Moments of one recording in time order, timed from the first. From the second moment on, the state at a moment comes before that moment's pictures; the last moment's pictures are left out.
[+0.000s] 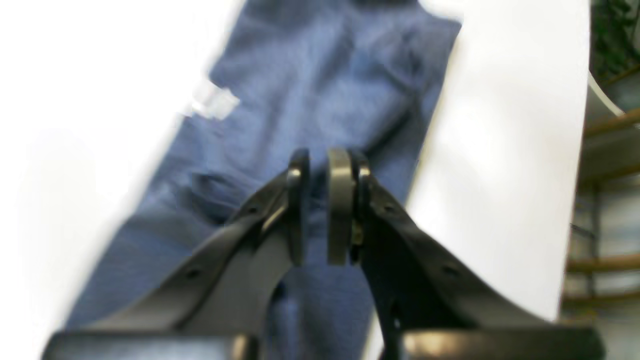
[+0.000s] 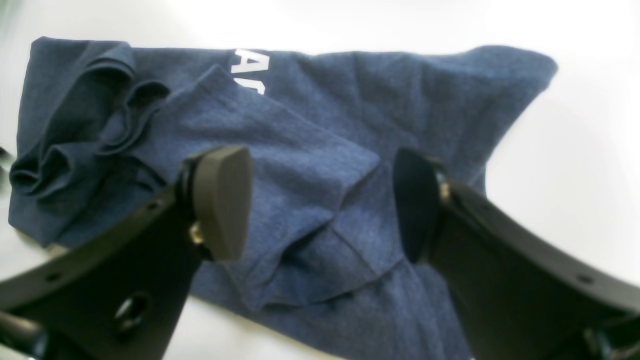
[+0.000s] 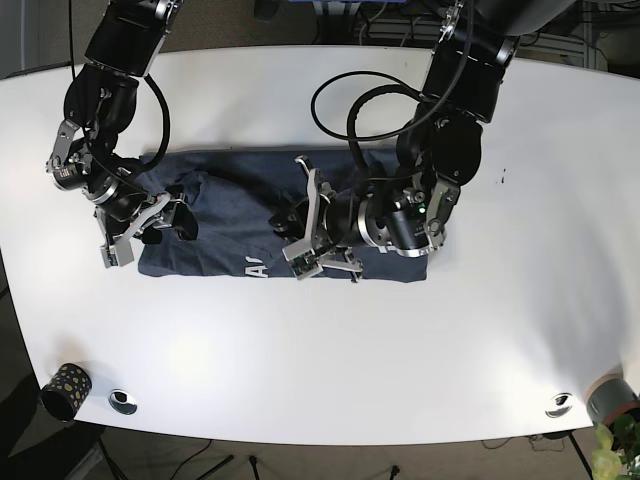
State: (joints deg) left arm -16.0 1.3 20.1 90.3 -25.3 -40.0 55.9; right arm 3.7 12.9 26.4 89.9 34.6 33.0 -58.7
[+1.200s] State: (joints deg) left arm -11.4 0.2 14.9 79.0 -18.0 -39.9 53.6; right arm 3.7 11.9 26.3 90.0 34.8 33.0 -58.7
